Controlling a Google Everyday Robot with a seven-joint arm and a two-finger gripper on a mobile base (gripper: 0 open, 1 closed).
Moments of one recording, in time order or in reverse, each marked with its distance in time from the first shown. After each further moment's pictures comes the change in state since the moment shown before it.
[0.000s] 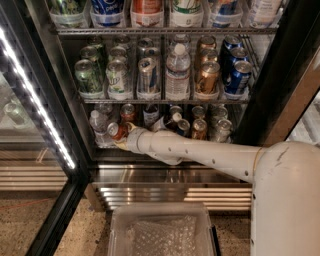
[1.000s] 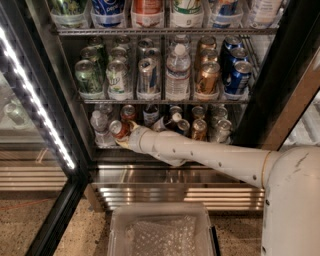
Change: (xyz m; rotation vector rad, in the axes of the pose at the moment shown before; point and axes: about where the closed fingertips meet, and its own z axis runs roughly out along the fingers) arm -0.012 -0.005 -0.019 0.024 -0.021 -0.017
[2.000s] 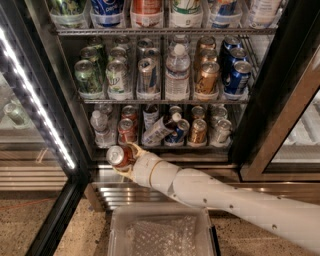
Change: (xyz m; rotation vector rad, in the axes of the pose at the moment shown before) arm -0.069 0.090 -0.139 -0.005 -0.151 -0.050
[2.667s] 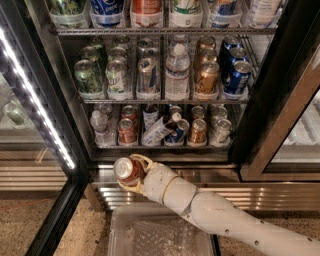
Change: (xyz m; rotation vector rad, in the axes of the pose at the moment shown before) arm -0.024 0.011 -0.062 0.090 -0.090 0.029
